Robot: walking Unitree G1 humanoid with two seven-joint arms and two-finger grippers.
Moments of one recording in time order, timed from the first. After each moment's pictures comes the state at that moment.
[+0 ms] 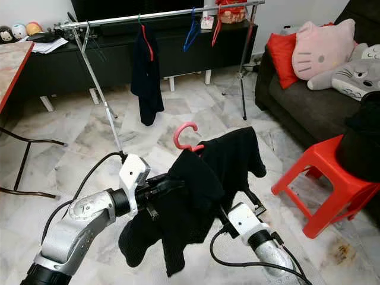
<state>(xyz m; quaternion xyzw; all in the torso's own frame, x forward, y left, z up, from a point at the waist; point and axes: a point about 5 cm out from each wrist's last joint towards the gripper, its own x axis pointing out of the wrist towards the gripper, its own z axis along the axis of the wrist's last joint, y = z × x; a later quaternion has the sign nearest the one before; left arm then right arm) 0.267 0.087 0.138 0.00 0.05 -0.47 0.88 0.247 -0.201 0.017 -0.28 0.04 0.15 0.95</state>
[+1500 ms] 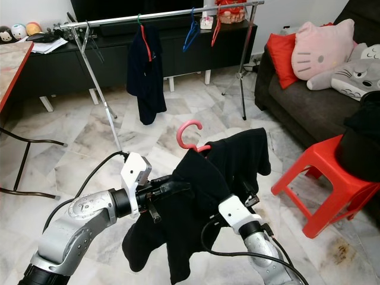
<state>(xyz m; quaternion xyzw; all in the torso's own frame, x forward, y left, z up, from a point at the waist) 0.260 0.080 0.149 -0.03 0.05 -0.50 0.87 0.262 -0.182 0.026 -0.30 0.00 0.11 0.95</state>
